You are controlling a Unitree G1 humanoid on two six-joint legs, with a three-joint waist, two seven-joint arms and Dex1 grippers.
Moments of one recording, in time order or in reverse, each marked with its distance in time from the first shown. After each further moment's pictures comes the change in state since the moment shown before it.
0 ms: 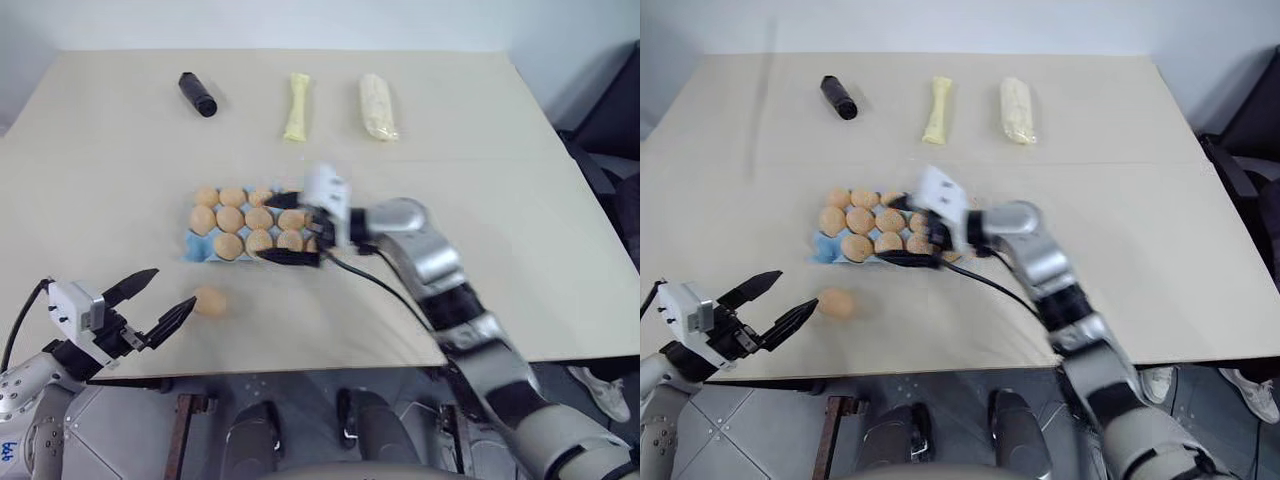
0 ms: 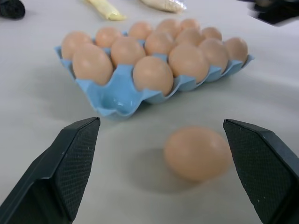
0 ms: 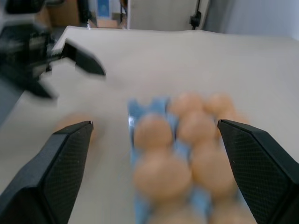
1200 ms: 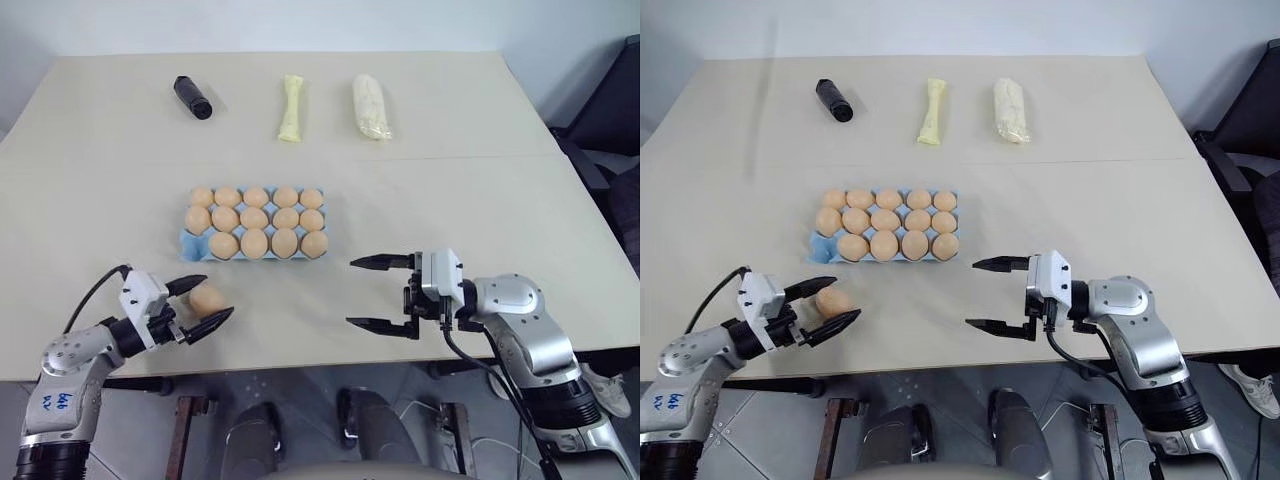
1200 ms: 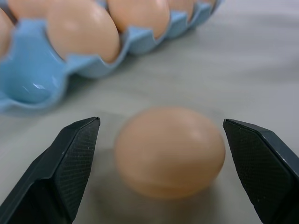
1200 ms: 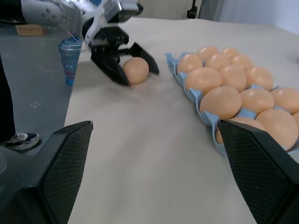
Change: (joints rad) left arm -0.196 0.008 -0.245 0.209 0.183 -0.113 -0.078; right arm 0.414 -0.268 -0.090 -0.357 0.177 -0.087 0.068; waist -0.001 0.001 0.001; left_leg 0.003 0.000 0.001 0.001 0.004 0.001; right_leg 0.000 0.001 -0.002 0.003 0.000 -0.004
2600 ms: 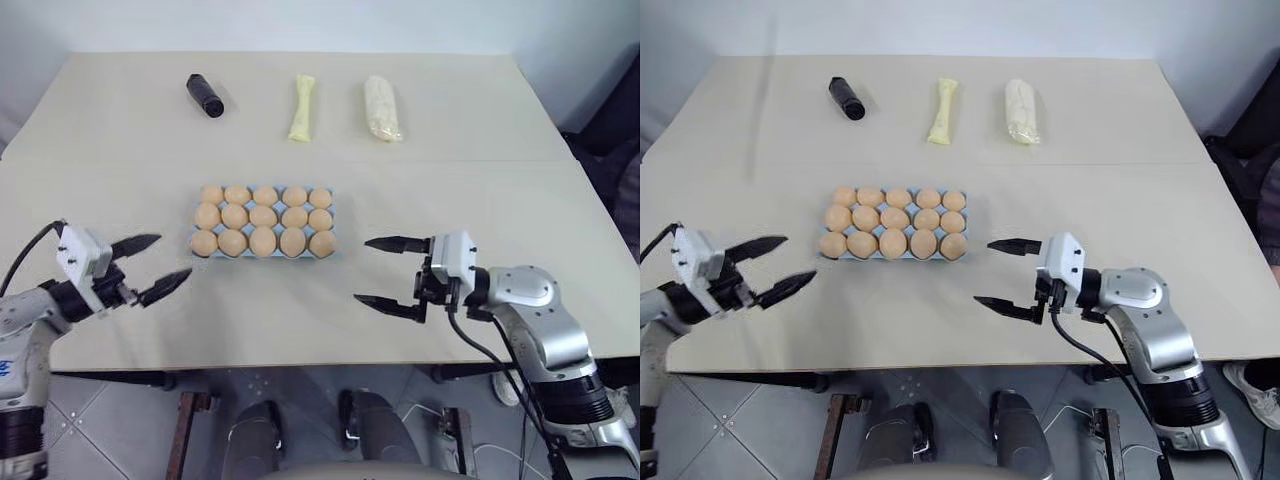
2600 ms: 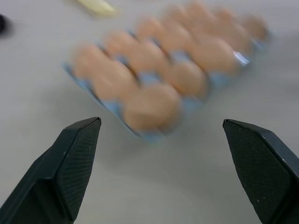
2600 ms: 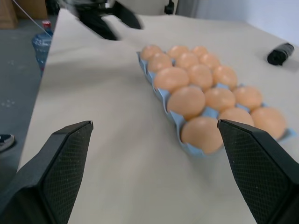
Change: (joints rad) left arm -0.095 0.191 0.128 0.109 -0.081 0.019 -0.128; right arm -0.001 -0.060 -0.066 -0.005 0.015 0.029 -0.079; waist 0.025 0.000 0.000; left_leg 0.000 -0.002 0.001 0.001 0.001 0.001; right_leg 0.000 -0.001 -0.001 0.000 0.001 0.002
